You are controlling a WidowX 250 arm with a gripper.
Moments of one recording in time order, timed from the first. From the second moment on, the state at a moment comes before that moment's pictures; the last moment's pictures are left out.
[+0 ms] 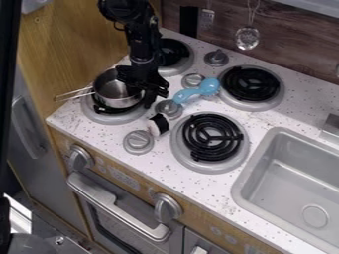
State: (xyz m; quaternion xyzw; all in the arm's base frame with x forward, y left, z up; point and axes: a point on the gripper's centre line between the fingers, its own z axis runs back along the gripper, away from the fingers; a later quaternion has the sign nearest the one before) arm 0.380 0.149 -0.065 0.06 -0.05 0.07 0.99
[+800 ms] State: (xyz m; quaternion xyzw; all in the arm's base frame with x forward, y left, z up) arm 0.363 0.051 -0.015 0.08 -0.12 -0.09 0.99
